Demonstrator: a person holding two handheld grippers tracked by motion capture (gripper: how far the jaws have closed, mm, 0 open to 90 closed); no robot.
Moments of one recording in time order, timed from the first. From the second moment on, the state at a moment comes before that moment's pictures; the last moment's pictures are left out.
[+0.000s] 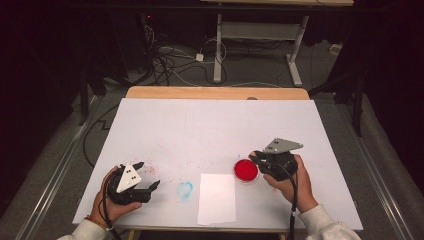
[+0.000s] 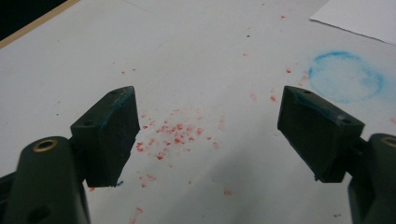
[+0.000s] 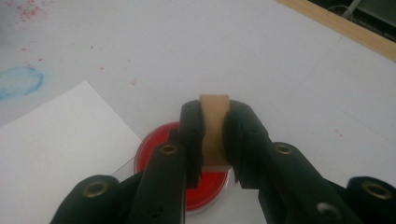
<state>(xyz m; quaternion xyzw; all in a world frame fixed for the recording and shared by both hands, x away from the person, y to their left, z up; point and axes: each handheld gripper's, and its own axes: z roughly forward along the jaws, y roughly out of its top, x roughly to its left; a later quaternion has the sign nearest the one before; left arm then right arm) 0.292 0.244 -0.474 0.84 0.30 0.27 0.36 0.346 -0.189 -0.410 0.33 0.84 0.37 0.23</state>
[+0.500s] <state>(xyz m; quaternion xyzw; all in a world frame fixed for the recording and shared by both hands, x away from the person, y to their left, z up) 0.287 0.247 -0.476 0.84 0.31 0.27 0.36 0.335 -0.190 -0.385 0.31 0.82 0.41 0.23</state>
